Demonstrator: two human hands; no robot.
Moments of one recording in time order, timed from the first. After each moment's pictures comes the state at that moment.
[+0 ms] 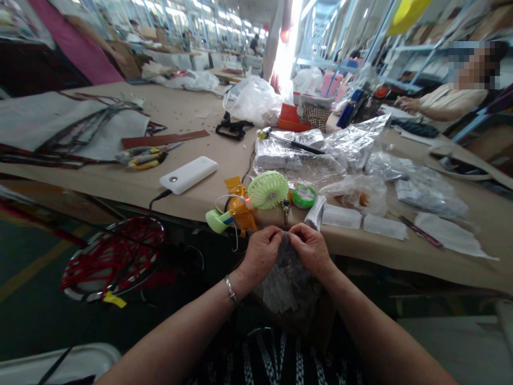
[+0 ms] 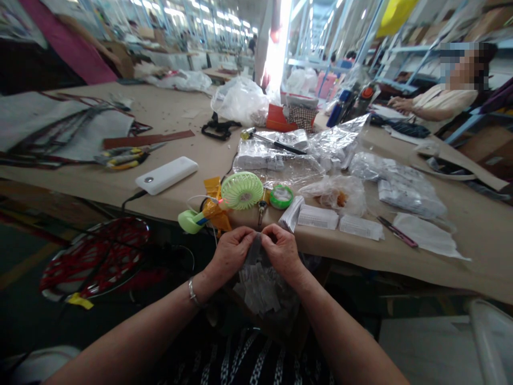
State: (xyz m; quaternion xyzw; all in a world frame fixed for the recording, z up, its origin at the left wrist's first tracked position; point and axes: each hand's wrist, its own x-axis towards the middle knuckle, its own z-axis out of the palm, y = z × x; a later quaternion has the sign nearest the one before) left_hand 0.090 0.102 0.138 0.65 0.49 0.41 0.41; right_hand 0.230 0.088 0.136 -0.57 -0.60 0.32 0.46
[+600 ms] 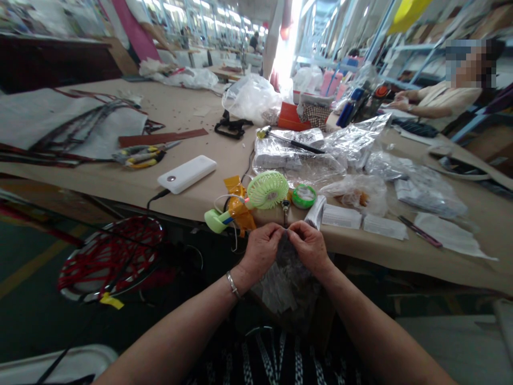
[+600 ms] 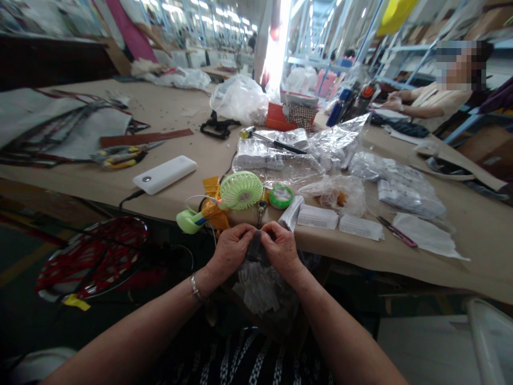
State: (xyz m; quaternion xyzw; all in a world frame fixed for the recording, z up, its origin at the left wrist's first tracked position) left_hand 0.093 0.109 0.137 0.66 0.50 0.41 0.39; right_hand 0.231 0.093 0.133 -0.57 -0.63 0.28 0.46
